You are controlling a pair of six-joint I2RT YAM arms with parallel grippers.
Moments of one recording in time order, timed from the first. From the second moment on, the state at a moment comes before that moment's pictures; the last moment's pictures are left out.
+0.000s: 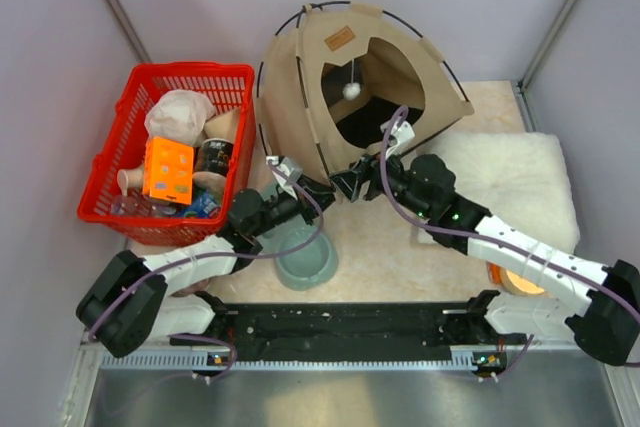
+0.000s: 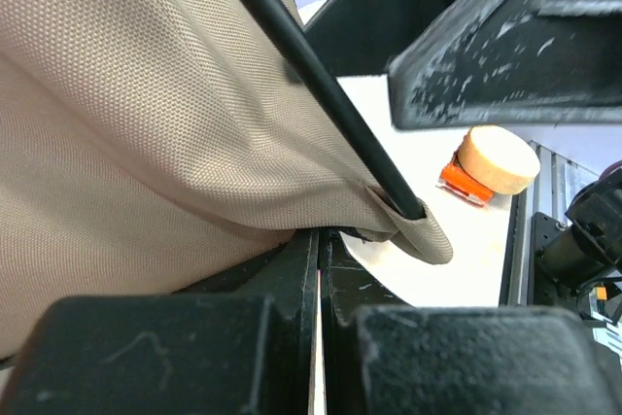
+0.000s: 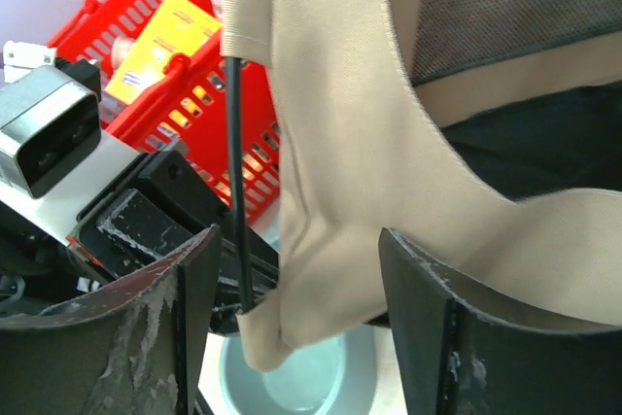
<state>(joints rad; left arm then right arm) -0.66 1.23 0.43 0.95 0.43 -0.34 0.83 1.13 0.84 0.22 -0.03 0.42</state>
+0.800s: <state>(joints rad) -0.66 0.91 0.64 0.40 0.20 -0.22 0.78 1.01 1.01 -0.28 0.34 0.51</state>
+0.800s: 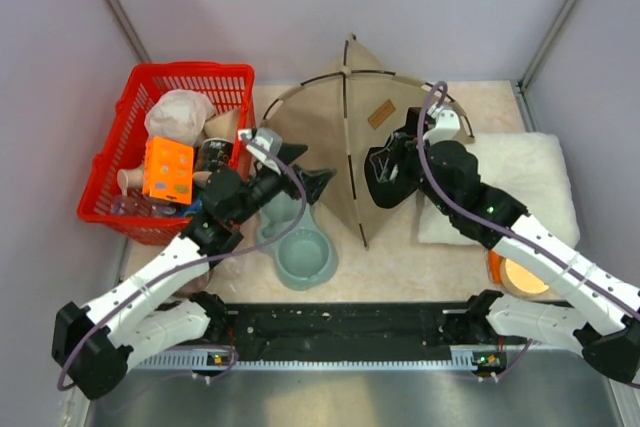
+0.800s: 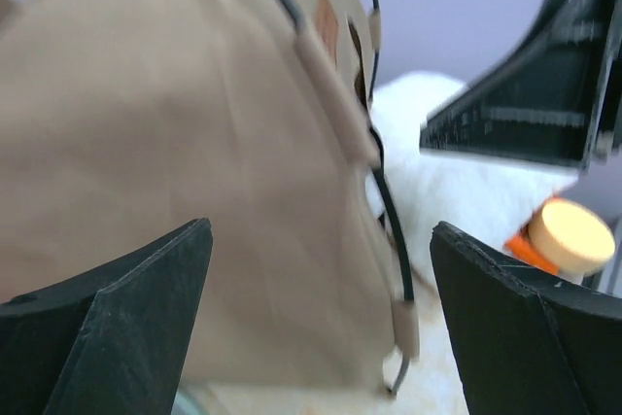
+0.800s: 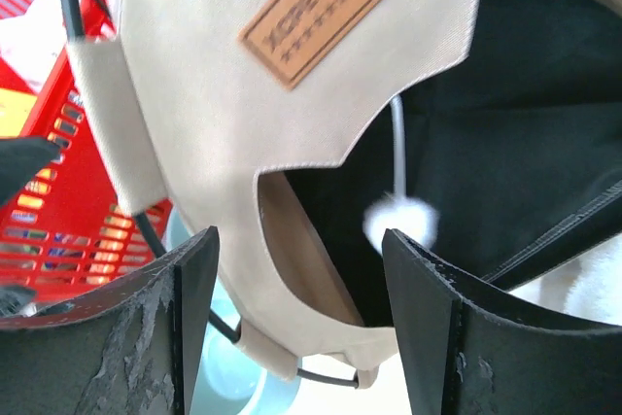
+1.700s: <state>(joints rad) -0.66 1.56 1.51 -0.09 -0.07 -0.13 0.71 0.96 1.12 -0.60 0.47 0.58</state>
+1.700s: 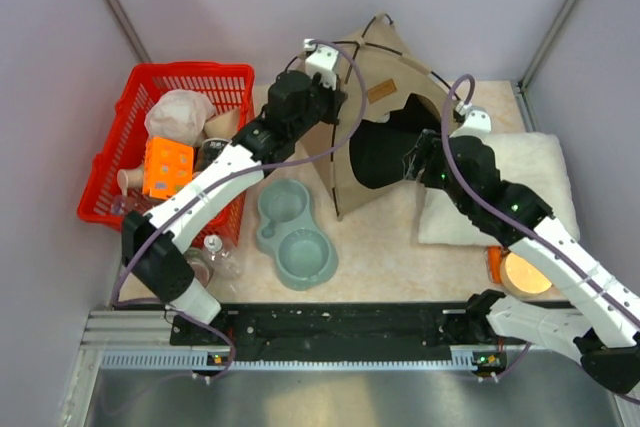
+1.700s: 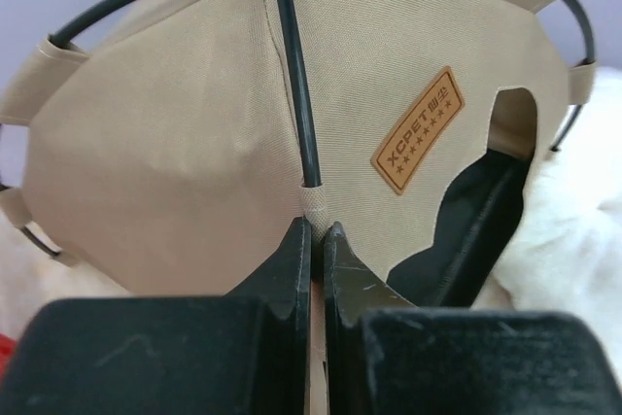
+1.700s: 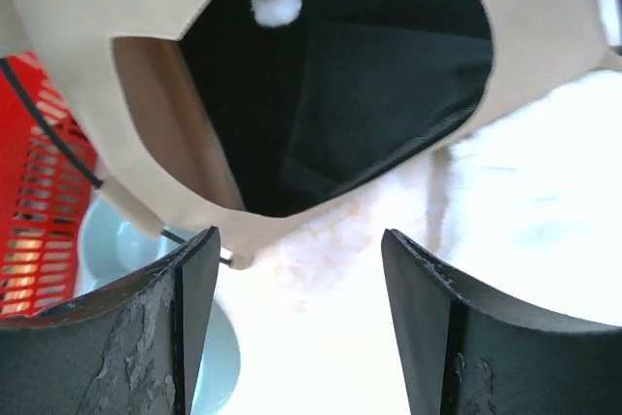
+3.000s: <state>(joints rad) -0.60 1.78 1.89 -0.29 -0.33 0.15 0.21 1.59 1.00 -0.51 0.33 0.42</state>
